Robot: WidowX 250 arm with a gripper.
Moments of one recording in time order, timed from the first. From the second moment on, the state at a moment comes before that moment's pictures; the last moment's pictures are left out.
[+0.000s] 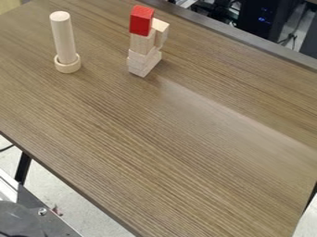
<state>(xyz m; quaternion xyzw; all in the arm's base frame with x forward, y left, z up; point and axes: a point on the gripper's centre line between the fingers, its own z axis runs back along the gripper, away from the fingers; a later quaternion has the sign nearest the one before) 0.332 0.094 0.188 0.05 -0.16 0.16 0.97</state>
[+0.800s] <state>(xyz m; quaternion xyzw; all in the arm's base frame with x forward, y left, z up) 0.360 0.106 0.170 0.05 -0.14 0.18 0.97</state>
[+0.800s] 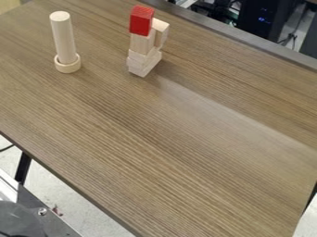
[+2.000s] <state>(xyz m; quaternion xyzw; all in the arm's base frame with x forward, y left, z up) 0.345 0.110 0.141 0.06 -0.09 0.18 0.98</state>
